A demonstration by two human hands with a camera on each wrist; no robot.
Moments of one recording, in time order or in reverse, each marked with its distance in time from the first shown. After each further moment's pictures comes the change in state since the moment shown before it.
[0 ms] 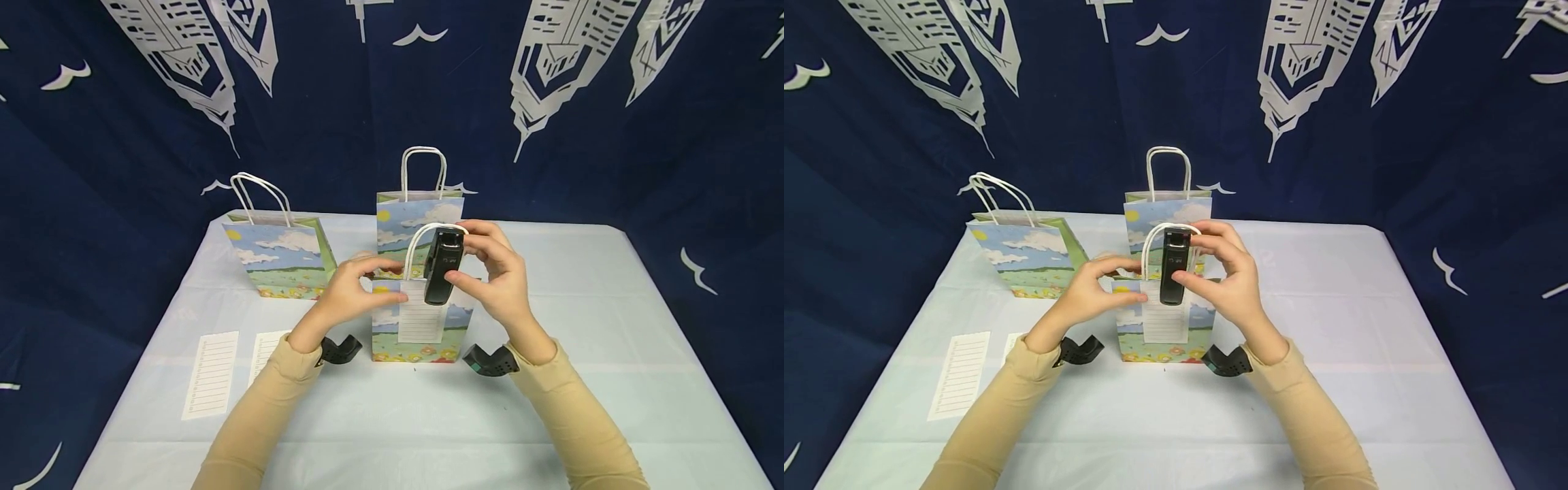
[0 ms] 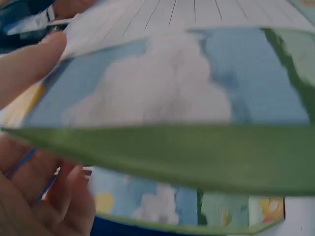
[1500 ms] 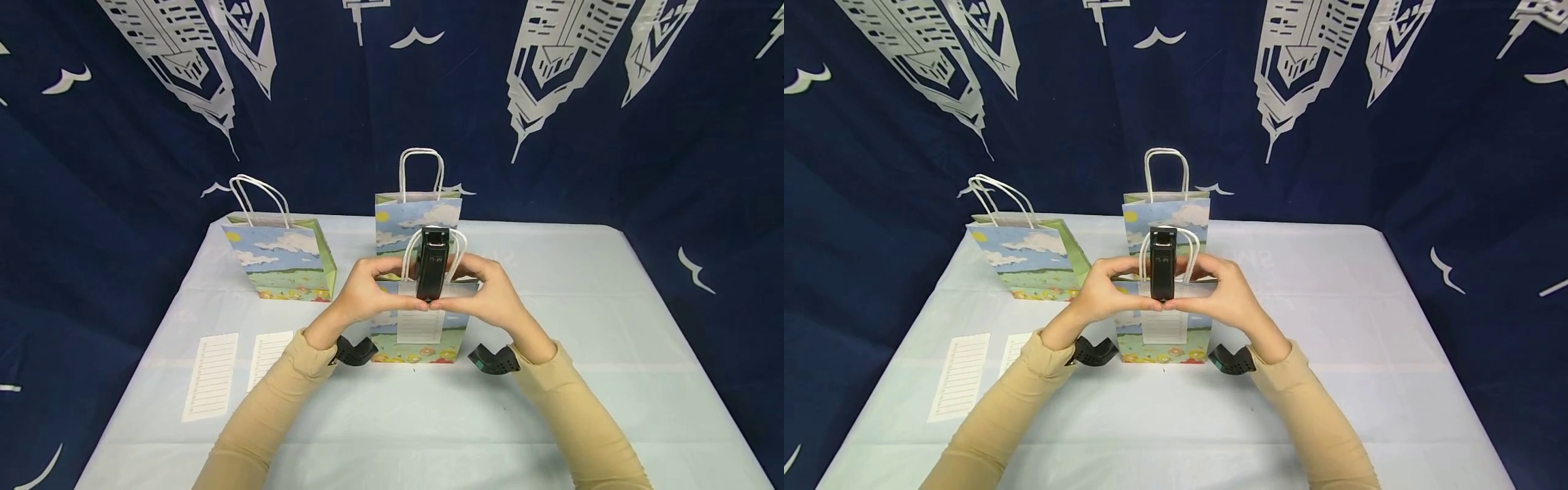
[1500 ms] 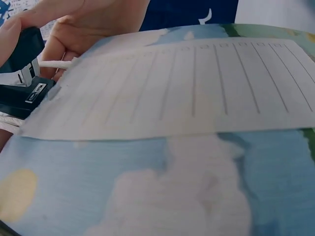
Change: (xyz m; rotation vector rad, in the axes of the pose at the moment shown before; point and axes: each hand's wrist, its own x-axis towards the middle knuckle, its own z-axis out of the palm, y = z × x) left_hand 0.017 0.042 0.013 -0.256 -0.004 0.105; right_hand -0.005 -0.016 -0.001 -0.361 -0.285 0.237
